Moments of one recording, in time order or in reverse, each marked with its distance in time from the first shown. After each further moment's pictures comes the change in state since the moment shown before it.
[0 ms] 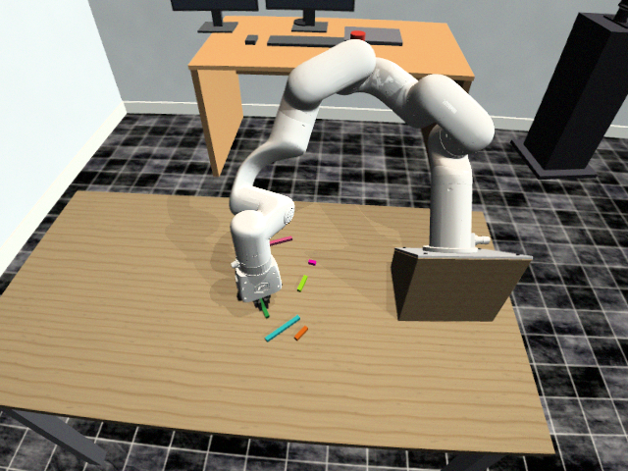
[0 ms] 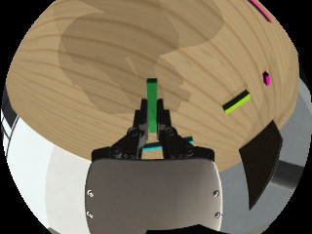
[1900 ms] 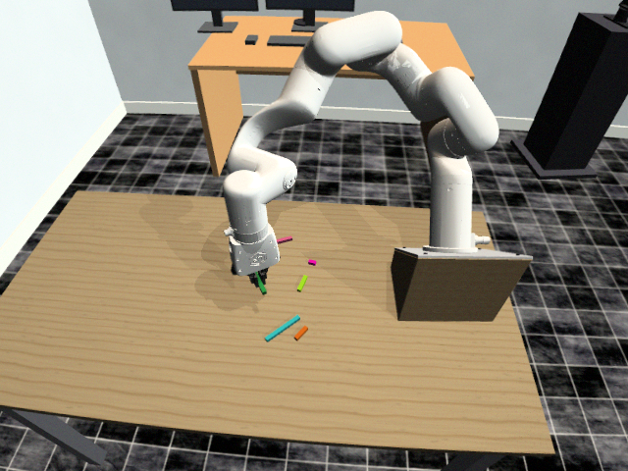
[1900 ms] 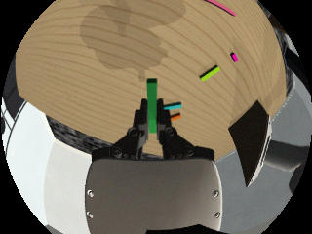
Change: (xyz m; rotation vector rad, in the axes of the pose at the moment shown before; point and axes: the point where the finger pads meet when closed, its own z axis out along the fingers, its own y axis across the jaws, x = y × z) arm 0.002 0.002 -0.100 -0.001 0.000 -0.013
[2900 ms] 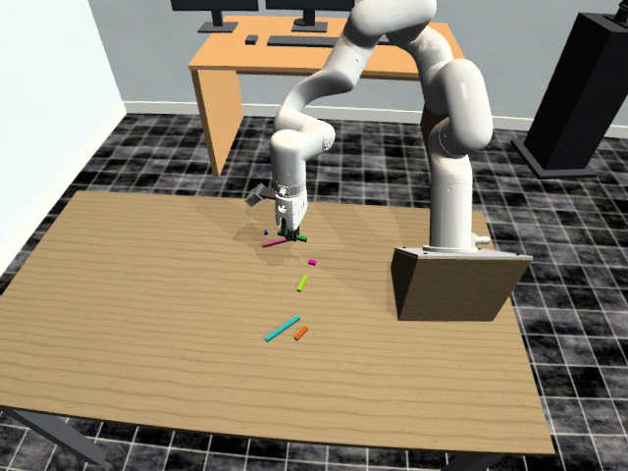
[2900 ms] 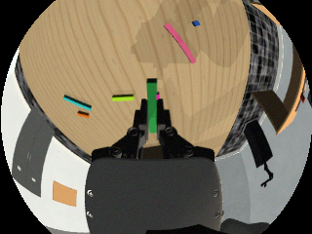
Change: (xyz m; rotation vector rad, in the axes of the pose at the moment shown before) arm 0.099 0.129 0.001 -0.007 0.007 -0.795
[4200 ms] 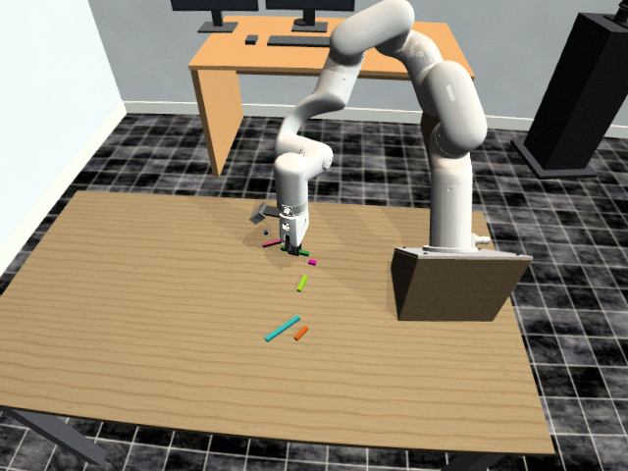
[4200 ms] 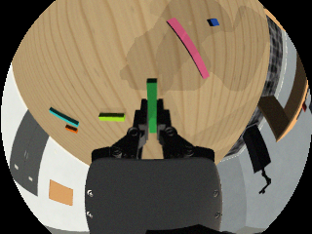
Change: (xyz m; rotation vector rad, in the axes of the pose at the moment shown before) arm -0.002 0.006 0.066 0.011 -0.005 -0.032
